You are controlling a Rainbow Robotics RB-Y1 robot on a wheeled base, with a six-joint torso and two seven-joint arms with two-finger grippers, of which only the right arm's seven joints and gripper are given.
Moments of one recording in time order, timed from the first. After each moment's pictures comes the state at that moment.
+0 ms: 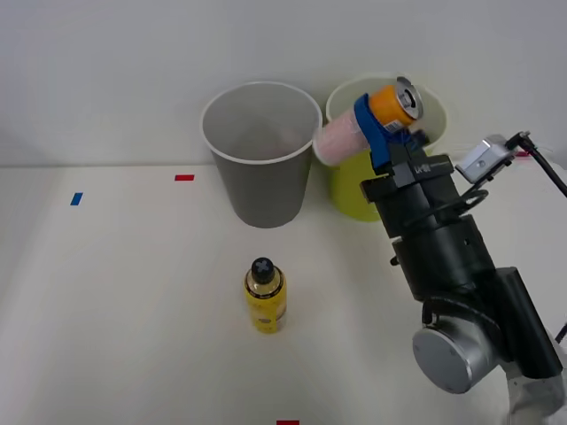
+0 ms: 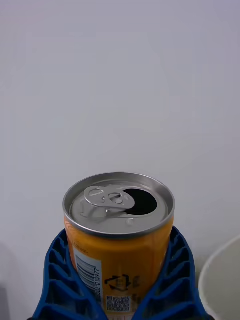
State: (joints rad) arm -0.03 -0.36 0.39 -2.00 -0.54 -0.35 1.36
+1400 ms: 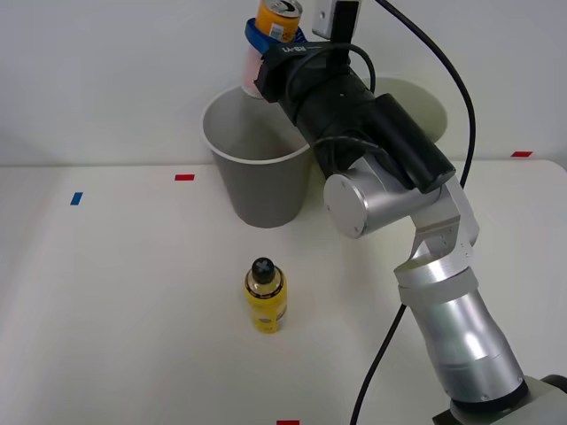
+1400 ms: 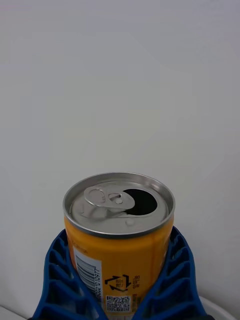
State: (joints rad) arm -0.55 -0.02 0.24 -1.72 -0.28 0.28 1.47
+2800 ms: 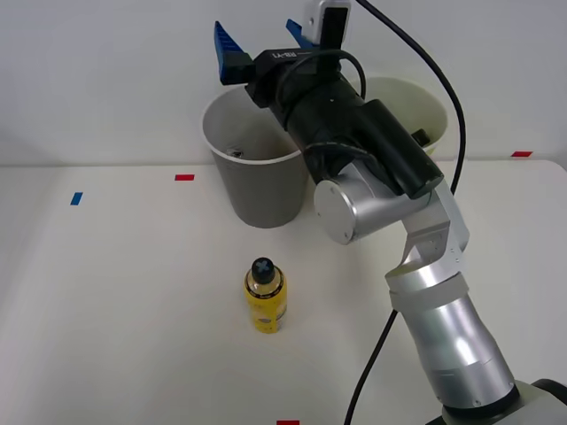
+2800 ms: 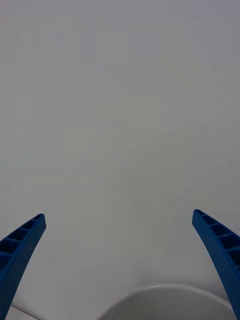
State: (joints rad) arm -0.54 0.01 0.25 -1.72 -0.26 0.28 1.46
